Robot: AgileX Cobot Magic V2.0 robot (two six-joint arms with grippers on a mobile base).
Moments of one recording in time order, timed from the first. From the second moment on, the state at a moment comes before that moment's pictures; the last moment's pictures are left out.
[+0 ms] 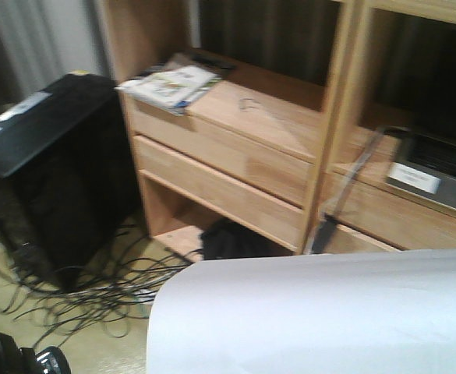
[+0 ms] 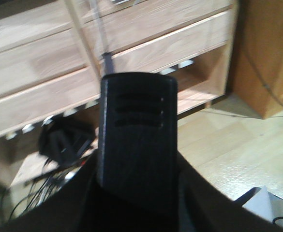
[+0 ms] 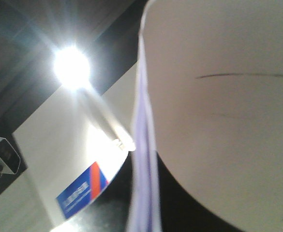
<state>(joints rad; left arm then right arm) -0.43 0.36 -0.58 -0.49 0.92 0.69 0.07 0.11 0.03 -0.58 -1.01 1.76</state>
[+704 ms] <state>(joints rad) -0.43 0.36 -0.58 -0.49 0.92 0.69 0.07 0.11 0.03 -0.58 -1.02 1.76</state>
